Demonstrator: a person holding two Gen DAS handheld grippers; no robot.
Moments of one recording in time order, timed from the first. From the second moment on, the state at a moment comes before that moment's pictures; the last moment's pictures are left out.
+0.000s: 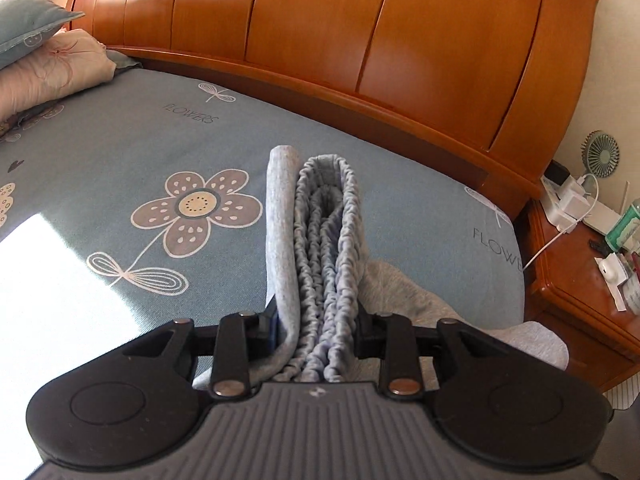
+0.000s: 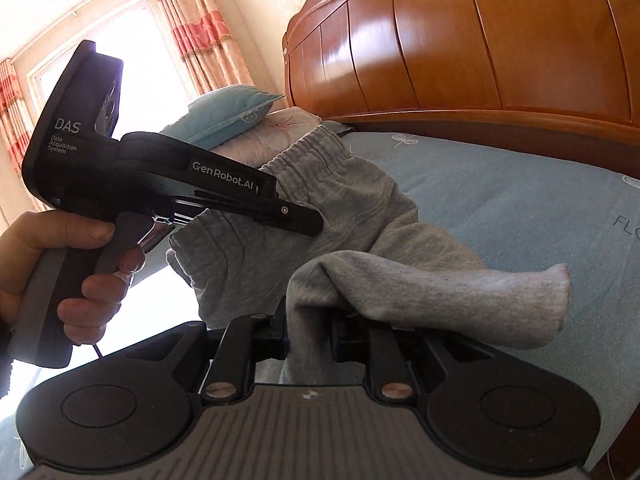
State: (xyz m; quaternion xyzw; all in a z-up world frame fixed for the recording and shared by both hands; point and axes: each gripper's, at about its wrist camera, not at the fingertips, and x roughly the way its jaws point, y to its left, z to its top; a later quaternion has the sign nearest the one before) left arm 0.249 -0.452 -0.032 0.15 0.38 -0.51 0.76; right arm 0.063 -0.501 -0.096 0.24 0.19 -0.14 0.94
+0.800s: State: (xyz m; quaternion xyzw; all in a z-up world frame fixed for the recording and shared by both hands) left arm 0.258 -0.403 0.033 0.04 0.32 -0.52 0.80; right arm 0.060 -0.516 -0.108 0.28 0.18 -0.14 0.93
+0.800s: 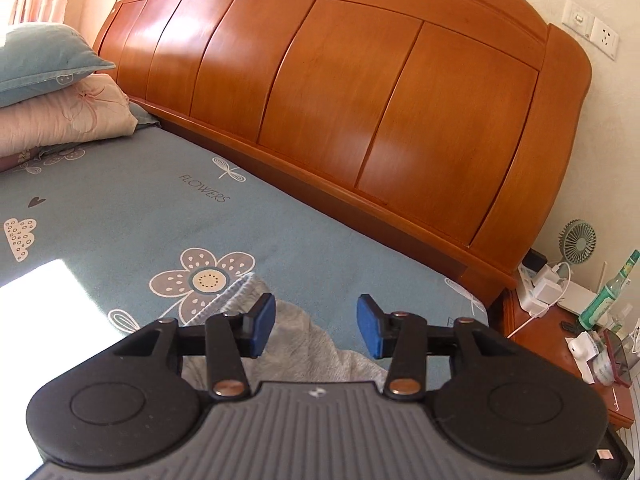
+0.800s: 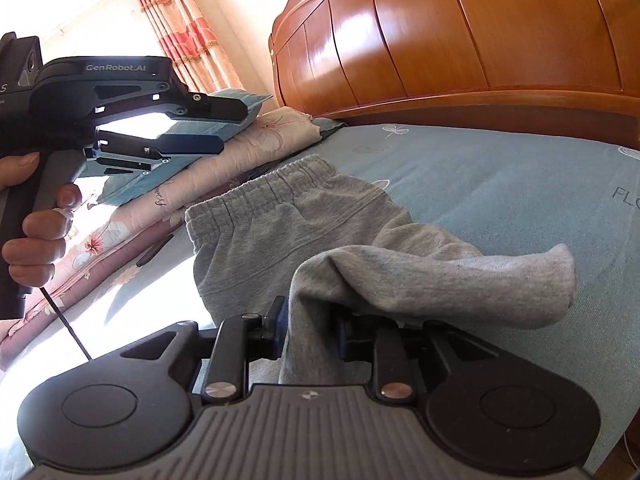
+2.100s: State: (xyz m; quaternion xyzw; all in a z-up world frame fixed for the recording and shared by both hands) left arm 0.101 -0.253 -0.029 0.14 0.34 -0.46 0.81; right arm -0.062 -0.525 -0.046 0.35 0.15 -0.19 0.90
